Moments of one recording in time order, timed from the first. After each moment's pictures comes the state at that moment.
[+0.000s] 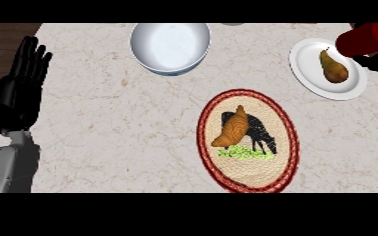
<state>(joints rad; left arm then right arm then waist) -0.26 0.27 0.23 -1.50 0.11 0.01 -0.01 -0.78 -0.68 -0.15 -0.92 0.82 0.27 -0.23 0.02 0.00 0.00</state>
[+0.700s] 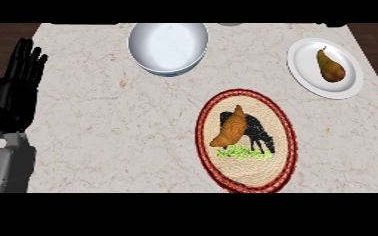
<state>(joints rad) -0.25 0.29 0.24 -1.49 0.11 0.00 -0.02 -1.06 -0.46 -0.22 -1.07 0.58 0.50 0.02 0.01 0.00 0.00</state>
